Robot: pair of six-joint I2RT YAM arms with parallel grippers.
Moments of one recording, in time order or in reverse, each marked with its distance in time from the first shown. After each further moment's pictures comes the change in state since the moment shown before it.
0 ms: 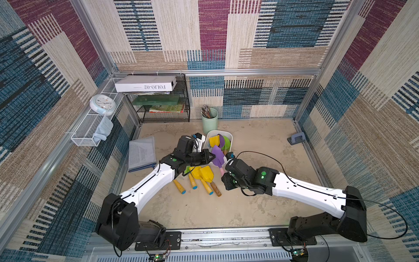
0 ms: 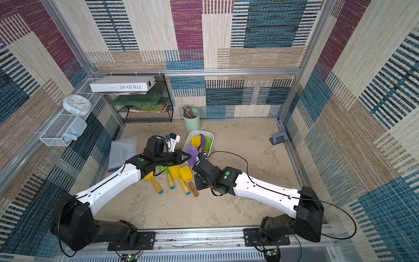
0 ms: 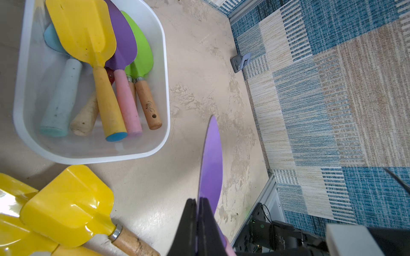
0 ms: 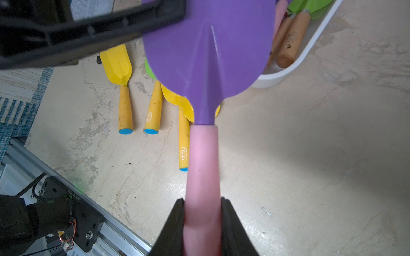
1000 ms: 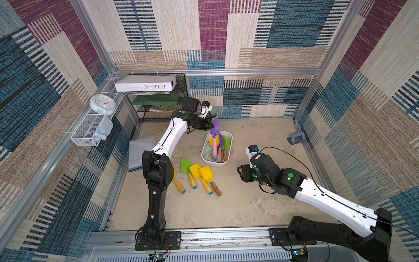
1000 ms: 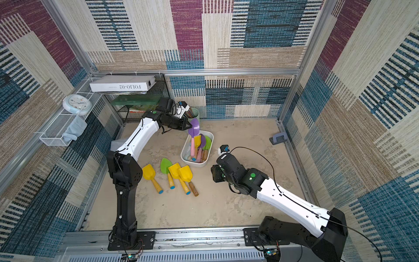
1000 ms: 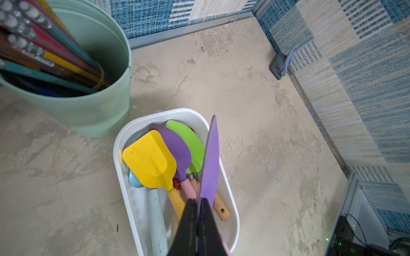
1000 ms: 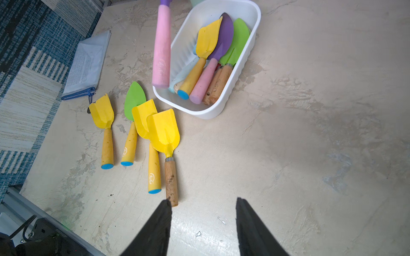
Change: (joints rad) left arm 0.162 0.814 1.258 -0.683 0.069 0.616; right arm -0.185 -0.266 -0.152 0.021 0.023 -0.068
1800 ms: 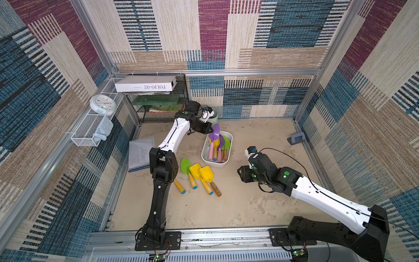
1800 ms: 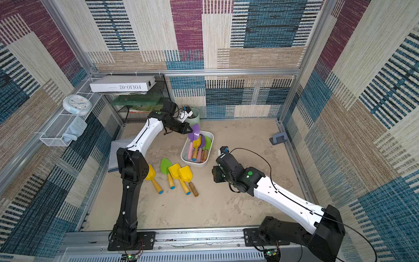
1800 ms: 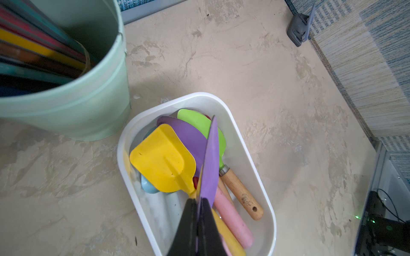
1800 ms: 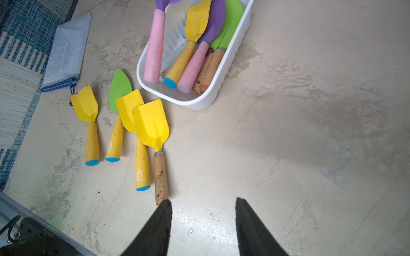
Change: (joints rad) left arm 0.015 0.156 0.106 -0.070 -0.003 0.143; right arm -0.037 0.050 -0.014 -0.003 -0.037 -0.005
